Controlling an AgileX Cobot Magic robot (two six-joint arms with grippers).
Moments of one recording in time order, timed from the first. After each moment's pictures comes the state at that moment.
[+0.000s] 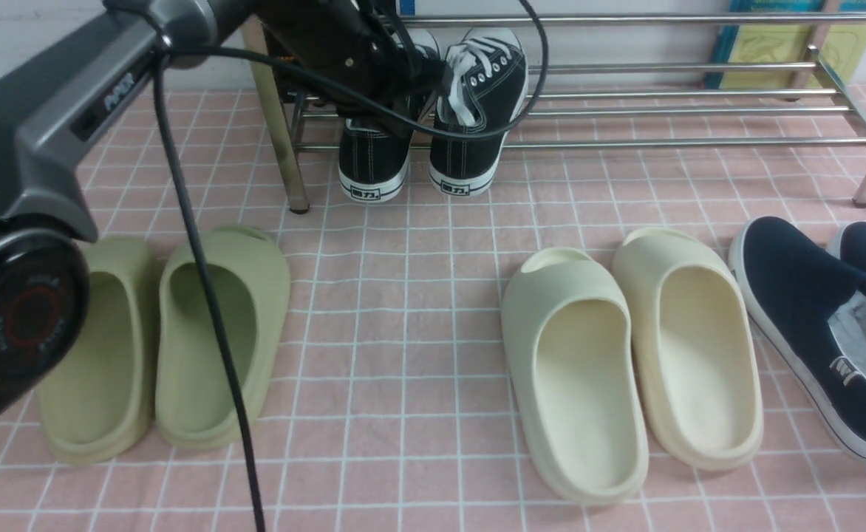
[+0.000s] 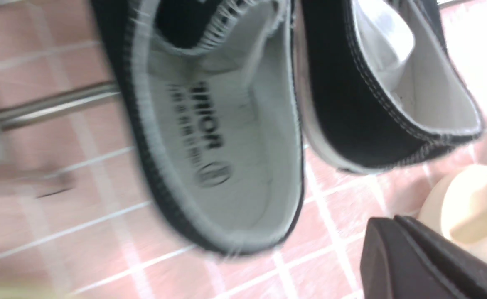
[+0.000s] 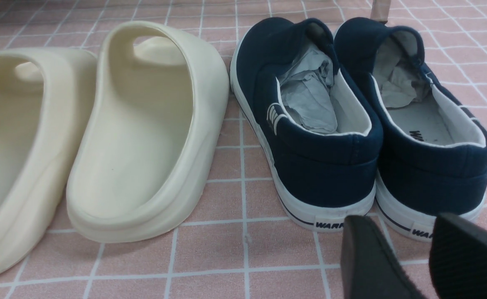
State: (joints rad) right arm -0.05 -0.01 0.02 0.06 0.36 0.03; left arm -0.36 2.13 -2.17 -0.14 1.04 0.01
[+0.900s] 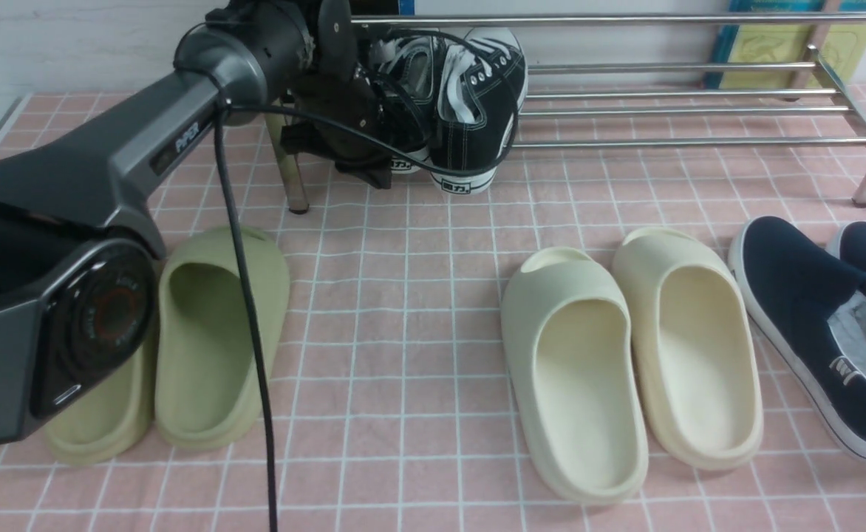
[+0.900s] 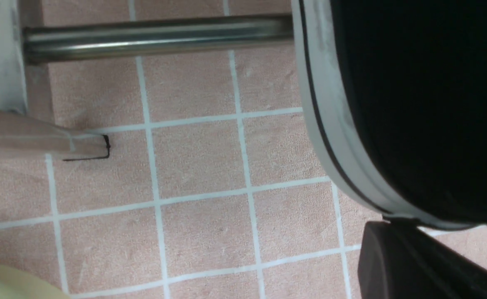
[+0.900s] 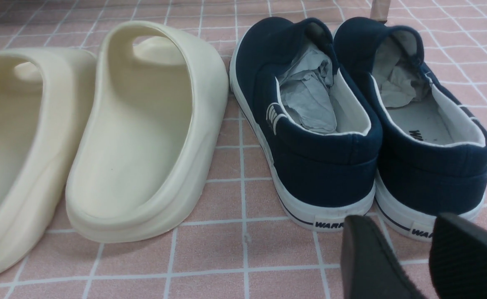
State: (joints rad) right arm -0.05 -0.01 0.02 0.06 0.36 0.03; left arm -0.36 2.30 -2.17 -0.05 0.94 -0.22
